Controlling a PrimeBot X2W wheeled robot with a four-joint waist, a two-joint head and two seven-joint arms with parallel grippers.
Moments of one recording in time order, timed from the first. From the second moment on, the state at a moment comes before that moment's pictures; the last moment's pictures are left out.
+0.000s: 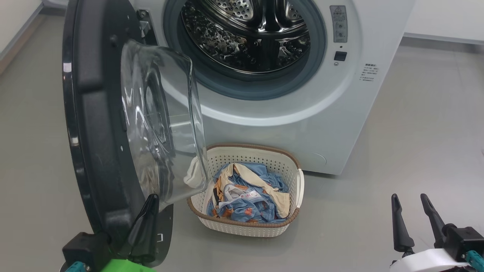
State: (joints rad) left arm 0.22 0.06 -0.24 -0.37 -0.42 0.09 0.12; right arm 0.17 -0.04 -0.05 0.10 0.16 0.09 -0.26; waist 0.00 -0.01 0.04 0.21
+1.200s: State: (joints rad) left arm 0.02 0.10 0.19 0.00 -0.47 0.12 0.02; right arm 0.12 -0.03 0.00 0.14 0.12 0.11 -0.26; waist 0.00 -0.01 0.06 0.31
